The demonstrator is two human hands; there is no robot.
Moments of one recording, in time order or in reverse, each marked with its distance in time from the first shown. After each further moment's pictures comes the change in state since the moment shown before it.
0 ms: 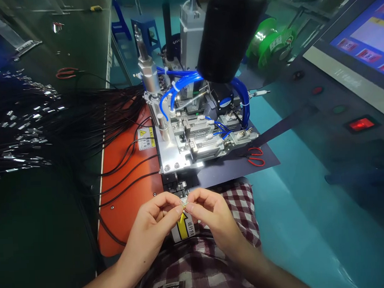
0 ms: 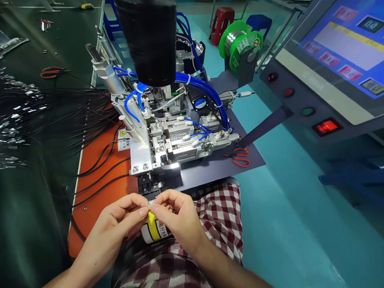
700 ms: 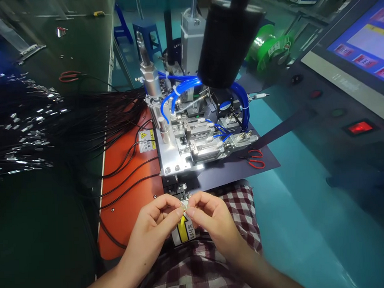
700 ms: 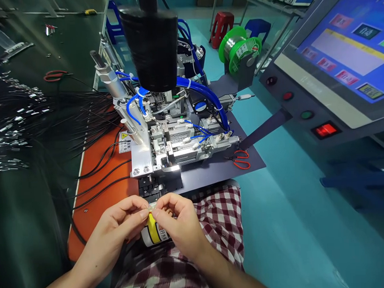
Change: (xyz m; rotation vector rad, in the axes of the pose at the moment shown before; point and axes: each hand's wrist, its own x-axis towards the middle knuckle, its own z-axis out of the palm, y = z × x) left_hand 0.000 0.001 0.000 -0.004 0.009 -0.007; right_hand -0.001 0.002 0.002 -0.008 -0.005 -0.028
